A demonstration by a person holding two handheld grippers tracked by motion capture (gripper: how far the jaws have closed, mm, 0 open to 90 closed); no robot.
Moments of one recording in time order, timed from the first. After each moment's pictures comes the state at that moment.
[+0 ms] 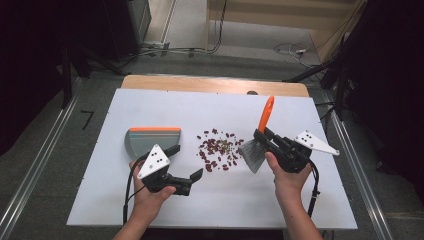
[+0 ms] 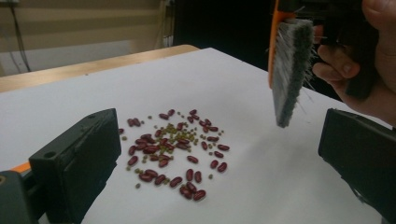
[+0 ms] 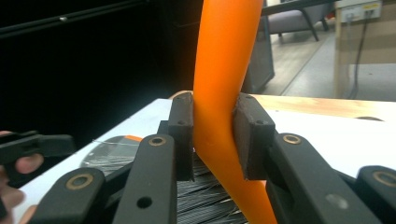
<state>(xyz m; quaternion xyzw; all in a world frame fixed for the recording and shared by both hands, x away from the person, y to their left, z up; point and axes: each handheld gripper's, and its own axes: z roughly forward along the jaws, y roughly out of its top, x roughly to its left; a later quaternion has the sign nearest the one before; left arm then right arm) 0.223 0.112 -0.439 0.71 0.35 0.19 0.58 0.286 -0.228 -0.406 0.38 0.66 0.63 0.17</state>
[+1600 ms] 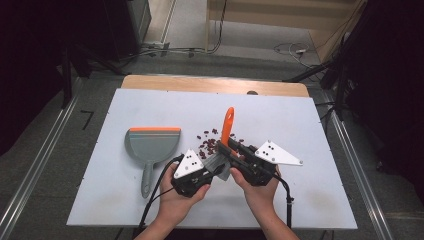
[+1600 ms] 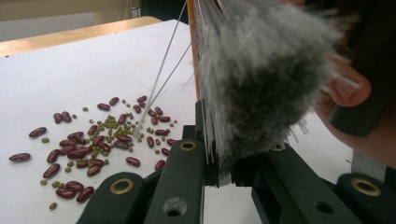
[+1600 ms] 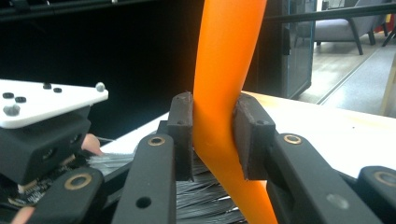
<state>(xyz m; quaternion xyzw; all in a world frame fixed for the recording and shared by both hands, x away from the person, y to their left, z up) 0.229 0.055 -0.445 0.75 0.33 0.13 0.56 0.251 -0.151 -0.403 0.30 0.70 0.63 0.16</state>
